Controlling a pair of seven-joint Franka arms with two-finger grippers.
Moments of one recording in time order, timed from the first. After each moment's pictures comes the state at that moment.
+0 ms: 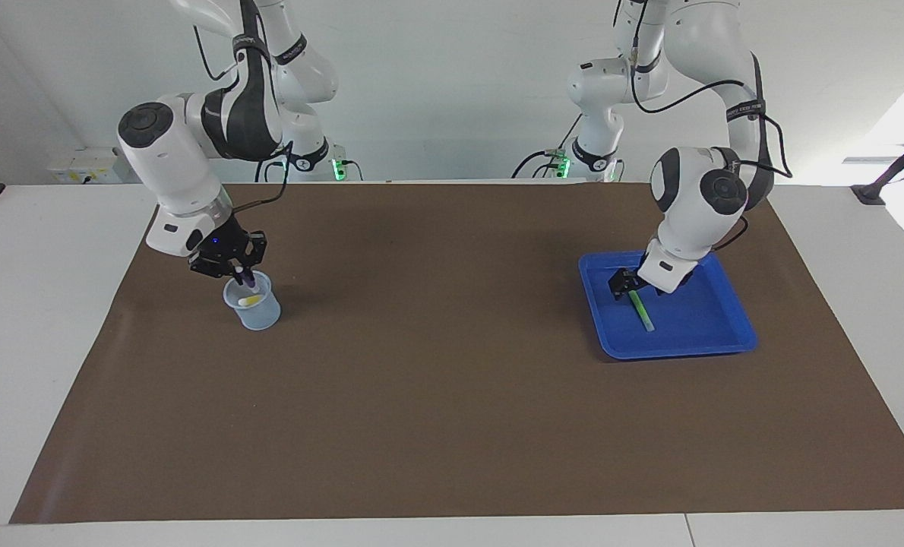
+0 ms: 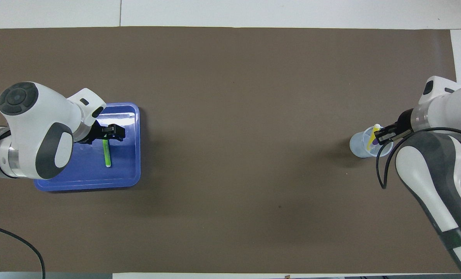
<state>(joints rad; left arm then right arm) 0.04 0.15 -0.21 -2.10 0.03 2.18 -0.19 -0.09 -0.02 0.07 -2.09 0.03 2.08 -0.45</state>
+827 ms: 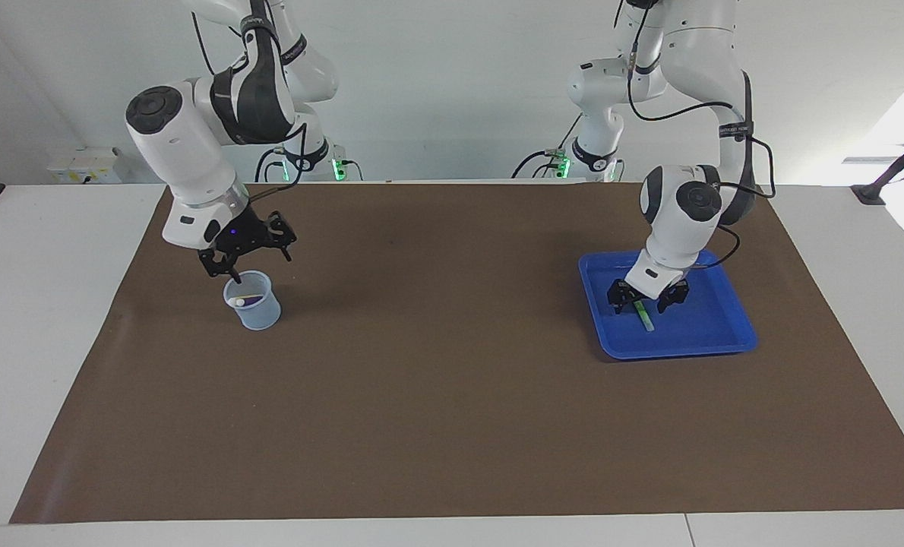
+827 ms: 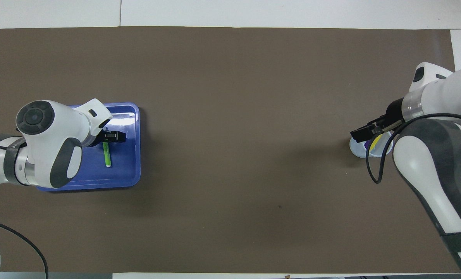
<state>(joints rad) 0.07 0.17 -0.21 -2.20 0.13 2.38 -0.12 -0.02 0.00 0.08 -1.92 0.16 1.90 -0.41</state>
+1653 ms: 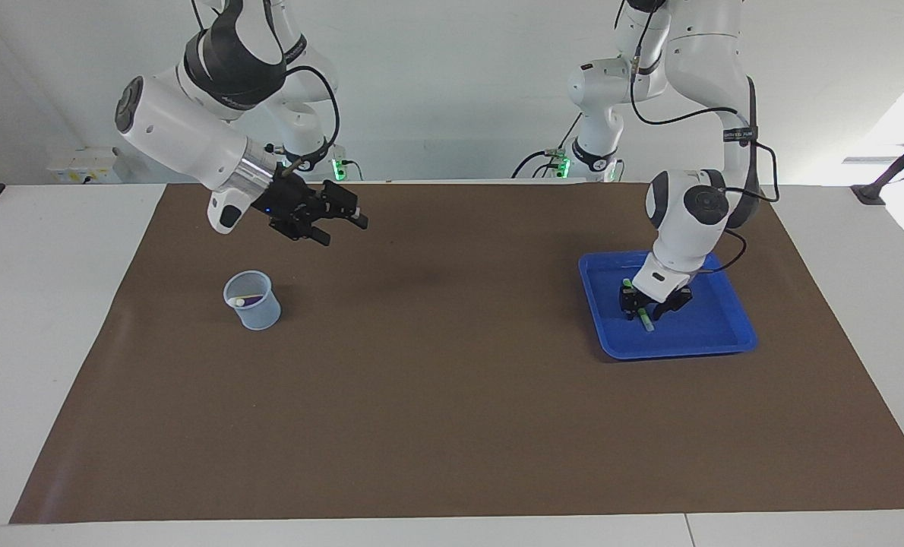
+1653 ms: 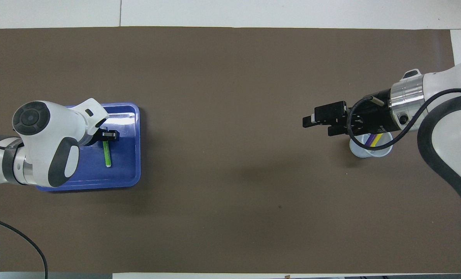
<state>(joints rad) 0.09 0.19 -0.21 -2.20 0.13 2.42 -0.10 -0.01 0.00 0.12 -1.87 0.72 1.81 0.05</state>
